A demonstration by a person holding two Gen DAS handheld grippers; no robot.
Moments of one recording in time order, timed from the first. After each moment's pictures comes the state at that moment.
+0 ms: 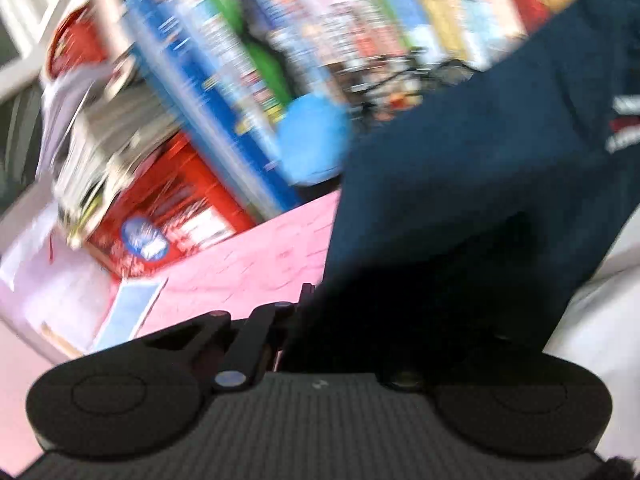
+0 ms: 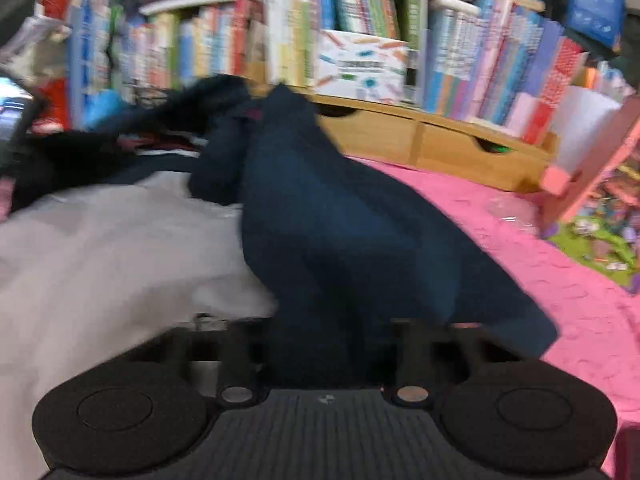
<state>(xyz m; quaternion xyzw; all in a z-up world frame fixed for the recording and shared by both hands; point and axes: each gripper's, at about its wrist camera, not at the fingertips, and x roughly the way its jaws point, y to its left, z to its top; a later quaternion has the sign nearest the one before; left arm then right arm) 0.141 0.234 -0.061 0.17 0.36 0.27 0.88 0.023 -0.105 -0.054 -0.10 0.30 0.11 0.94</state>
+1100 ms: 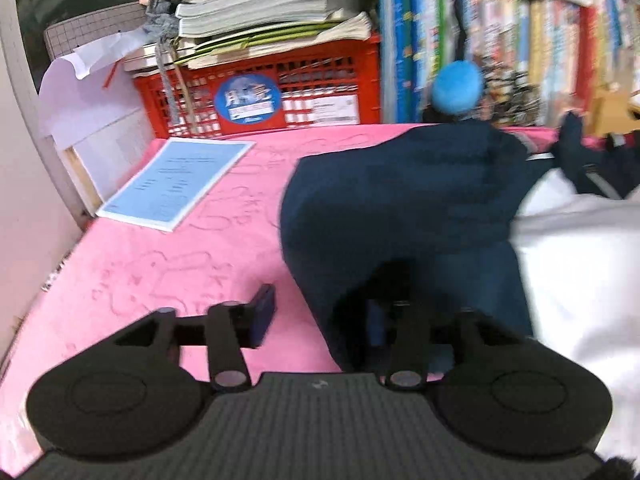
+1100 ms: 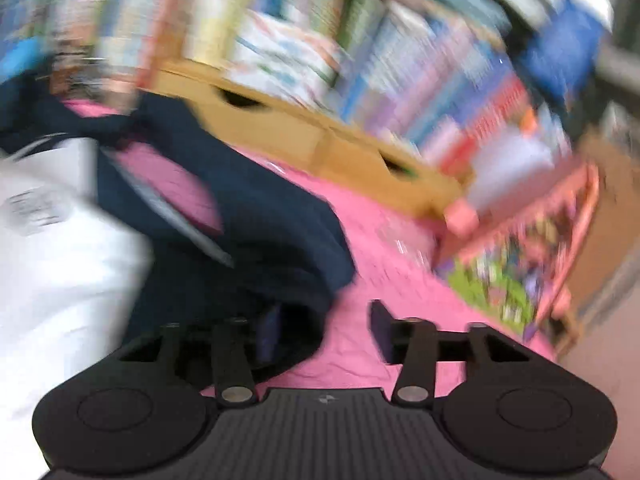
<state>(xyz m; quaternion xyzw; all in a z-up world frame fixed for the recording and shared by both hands) -0.060 0.363 -0.018 -0.02 0.36 0.20 0.91 0.039 -0.101 -0.037 -0.25 0.26 0.01 0.93</state>
